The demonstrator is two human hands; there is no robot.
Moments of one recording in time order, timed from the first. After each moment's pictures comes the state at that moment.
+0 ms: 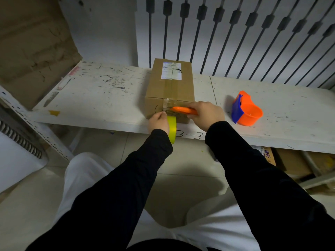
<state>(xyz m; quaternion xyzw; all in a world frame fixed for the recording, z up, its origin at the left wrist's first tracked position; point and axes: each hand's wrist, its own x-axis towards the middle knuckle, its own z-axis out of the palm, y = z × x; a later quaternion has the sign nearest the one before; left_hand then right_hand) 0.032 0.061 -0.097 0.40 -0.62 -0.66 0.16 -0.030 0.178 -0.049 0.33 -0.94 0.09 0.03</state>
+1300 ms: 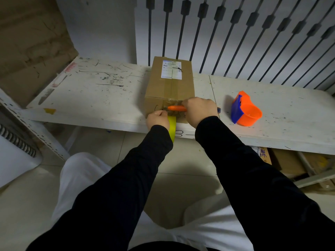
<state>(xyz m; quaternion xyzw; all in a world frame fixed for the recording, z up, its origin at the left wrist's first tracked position) 0.024 0.051 -0.092 0.41 -0.65 -0.62 0.14 -0.016 0.145 -0.033 0.33 -0.94 -0.09 0.05</state>
